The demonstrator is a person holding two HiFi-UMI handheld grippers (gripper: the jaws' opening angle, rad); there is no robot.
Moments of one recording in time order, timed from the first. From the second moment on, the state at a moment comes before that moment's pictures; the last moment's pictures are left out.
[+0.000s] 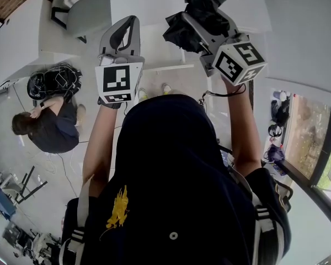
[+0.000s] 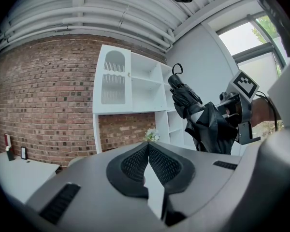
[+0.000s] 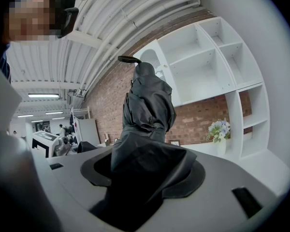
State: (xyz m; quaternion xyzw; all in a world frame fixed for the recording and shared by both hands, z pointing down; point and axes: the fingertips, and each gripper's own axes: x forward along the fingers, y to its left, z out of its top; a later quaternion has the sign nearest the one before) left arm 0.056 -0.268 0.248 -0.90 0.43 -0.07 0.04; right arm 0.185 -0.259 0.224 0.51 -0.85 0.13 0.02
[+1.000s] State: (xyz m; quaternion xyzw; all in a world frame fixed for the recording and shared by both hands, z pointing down) left arm 0.055 -0.266 0.250 -0.90 0.42 -0.08 0.04; right arm 0.184 -0.257 0.228 0.50 -0.85 0.14 0.03
